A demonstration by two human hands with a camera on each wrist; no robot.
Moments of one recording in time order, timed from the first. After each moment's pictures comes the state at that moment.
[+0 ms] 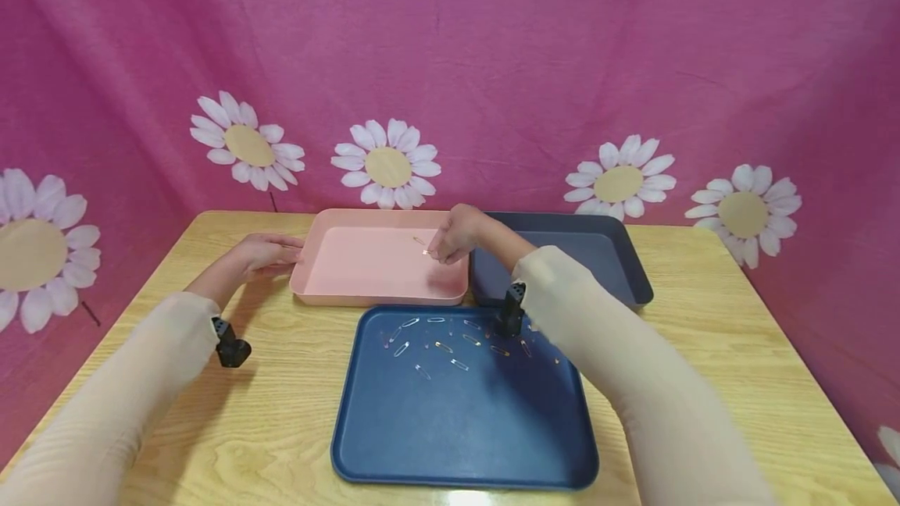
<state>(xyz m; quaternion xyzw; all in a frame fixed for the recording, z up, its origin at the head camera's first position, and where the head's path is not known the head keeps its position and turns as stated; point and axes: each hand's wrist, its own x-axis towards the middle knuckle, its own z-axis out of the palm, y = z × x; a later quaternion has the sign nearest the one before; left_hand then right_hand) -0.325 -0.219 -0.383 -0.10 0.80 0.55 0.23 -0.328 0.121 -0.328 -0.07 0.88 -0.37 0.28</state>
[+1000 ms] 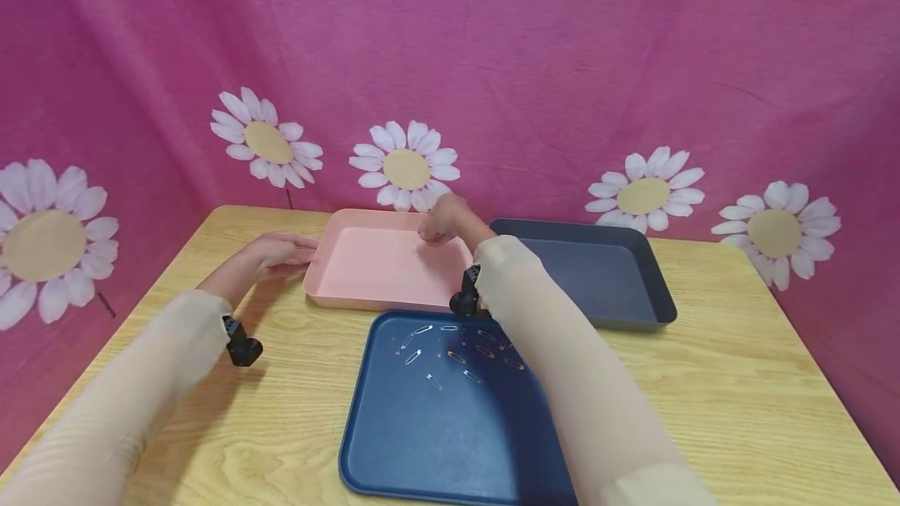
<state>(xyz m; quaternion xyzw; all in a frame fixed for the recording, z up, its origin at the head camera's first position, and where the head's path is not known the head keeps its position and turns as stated) -0.325 -0.224 -0.386 -0.11 0.80 0.54 0.23 -0.460 0.082 -0.425 -0.03 0.87 -0.41 0.26</state>
